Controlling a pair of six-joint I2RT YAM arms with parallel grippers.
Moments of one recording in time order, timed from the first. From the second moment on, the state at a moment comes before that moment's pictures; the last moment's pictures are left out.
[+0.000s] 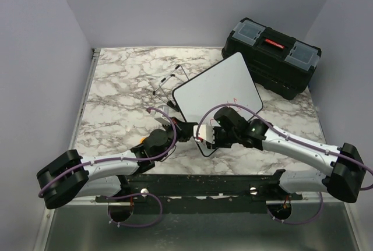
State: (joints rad) left arm -1.02 1.14 0.33 0.74 -0.37 -0.93; right arm 0.93 1.22 0.85 -0.56 -0.13 -0.68
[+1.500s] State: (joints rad) left arm -1.01 1.14 0.33 0.78 -0.35 -0.94; right arm 0.90 1.25 0.95 -0.58 -0.21 -0.61
